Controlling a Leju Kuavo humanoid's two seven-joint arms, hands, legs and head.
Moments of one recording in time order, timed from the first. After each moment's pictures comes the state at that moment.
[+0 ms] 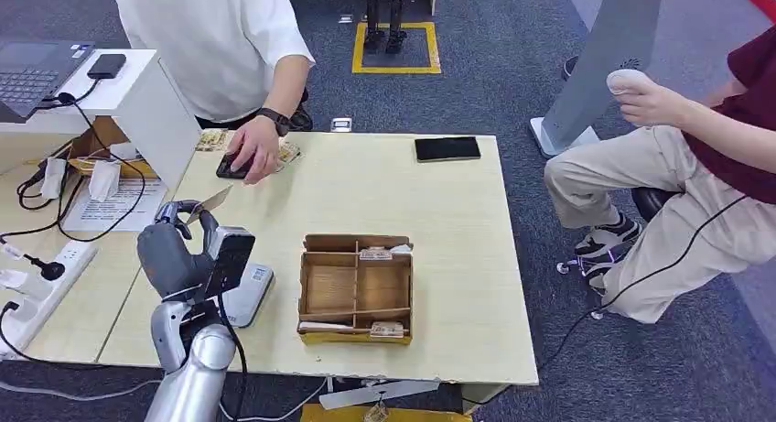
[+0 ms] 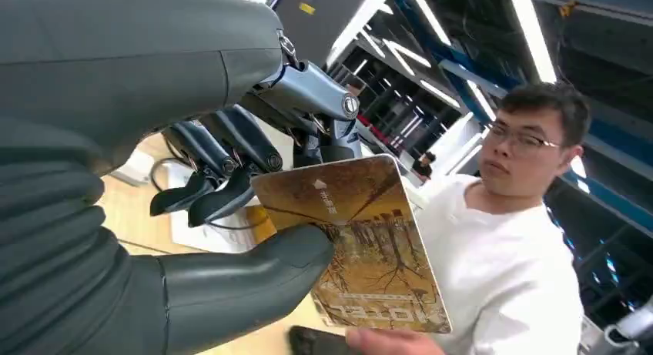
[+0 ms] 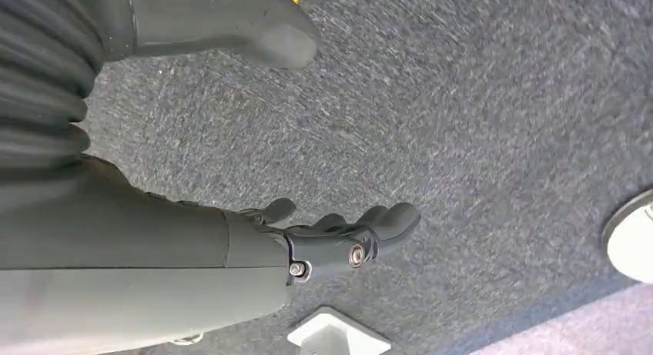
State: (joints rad) left arm -0.26 -0.18 -0.08 -1.34 -0.98 0.68 -0.11; right arm -0.10 0.32 -1.35 -0.49 0.58 -0.69 -0.47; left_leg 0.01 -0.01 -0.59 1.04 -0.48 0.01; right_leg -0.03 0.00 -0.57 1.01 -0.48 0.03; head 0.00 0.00
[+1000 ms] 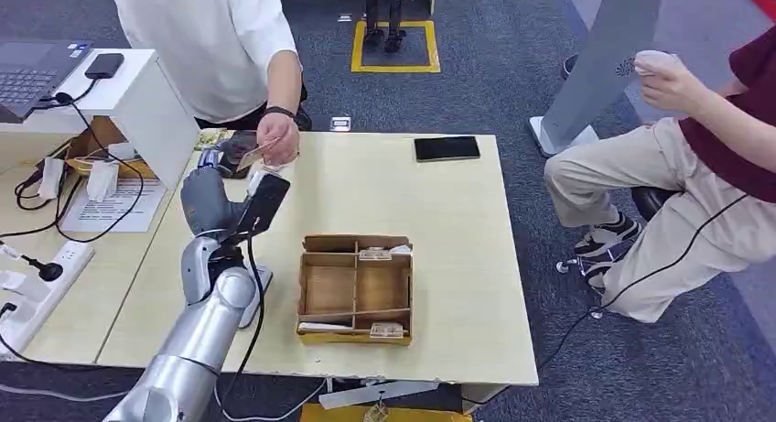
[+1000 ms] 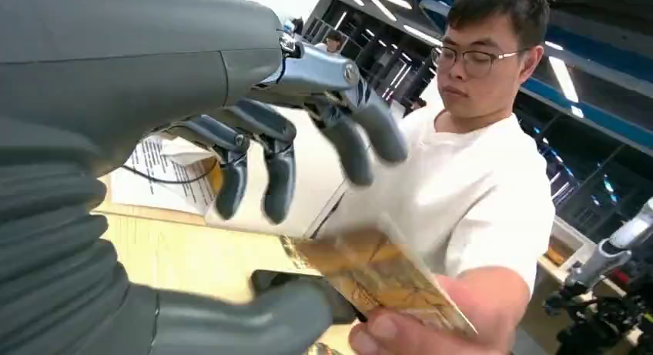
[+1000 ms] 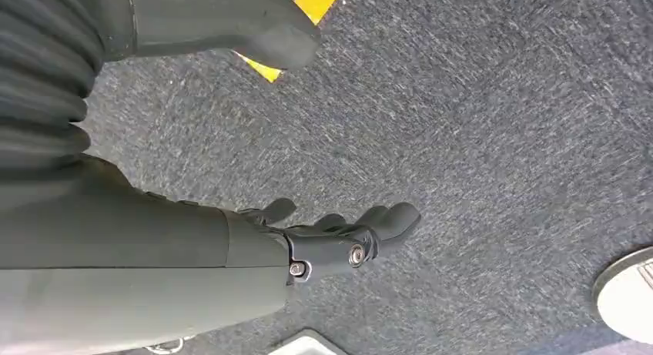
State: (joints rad) left arm -0.53 -0.14 -0.18 -1.02 -0.94 0.64 -0.03; right arm -0.10 0.28 -1.25 -0.40 0.55 -0.67 -0.46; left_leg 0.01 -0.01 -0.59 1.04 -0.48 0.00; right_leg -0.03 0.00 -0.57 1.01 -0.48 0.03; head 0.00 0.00
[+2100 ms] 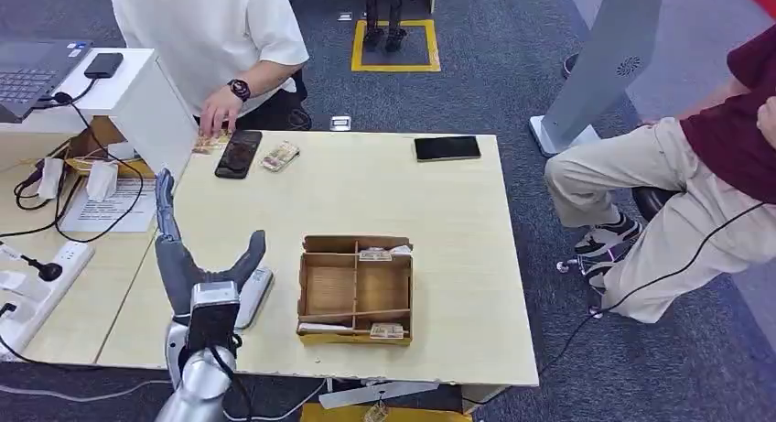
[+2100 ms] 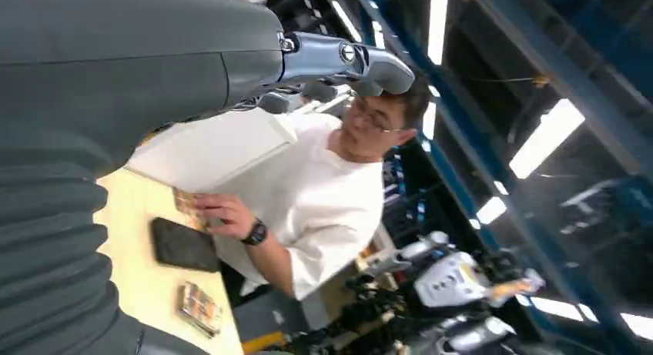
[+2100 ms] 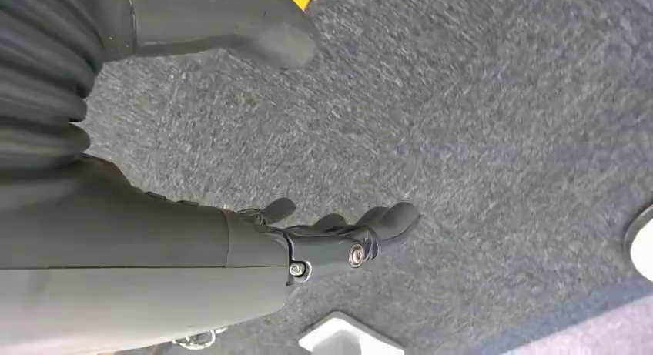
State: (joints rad) left arm -0.09 -0.10 -0.32 -1.59 -0.47 0.65 -0.51; right arm -0.08 0.31 -1.30 -0.50 0.51 -0.69 -0.45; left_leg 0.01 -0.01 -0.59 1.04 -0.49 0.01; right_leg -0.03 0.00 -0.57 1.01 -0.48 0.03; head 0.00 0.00
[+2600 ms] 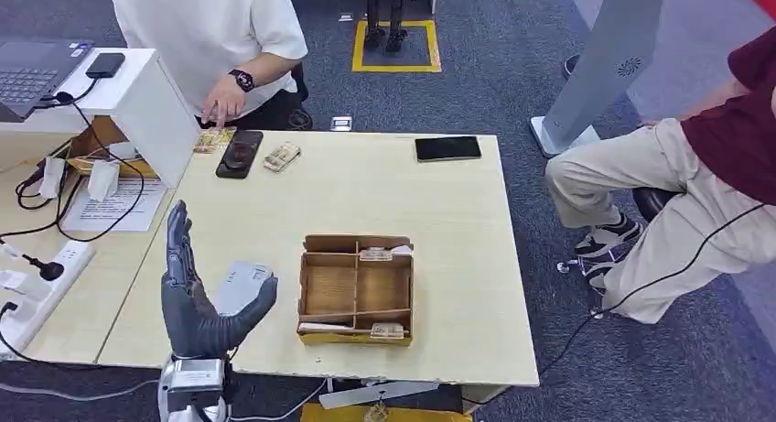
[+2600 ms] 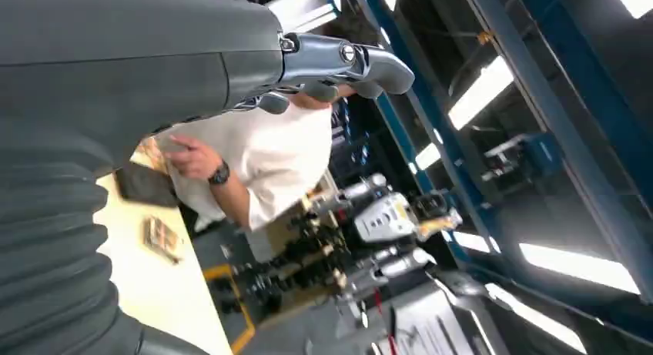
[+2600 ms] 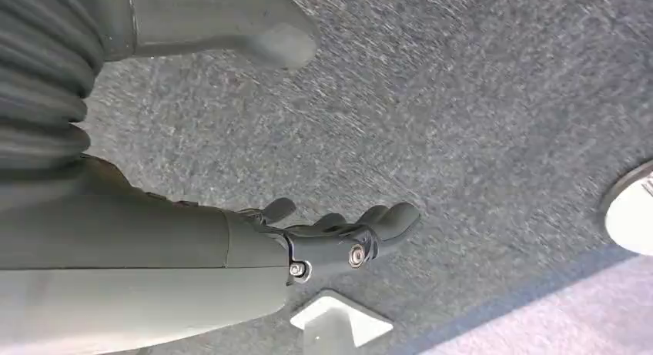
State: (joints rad) left arm 0.04 -0.04 -0.41 -1.73 -0.35 0.55 -0.65; right arm -0.10 0.32 -1.45 -0.52 0.62 -0.69 -0.52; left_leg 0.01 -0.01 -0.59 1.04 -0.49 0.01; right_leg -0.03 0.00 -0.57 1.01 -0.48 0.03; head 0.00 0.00
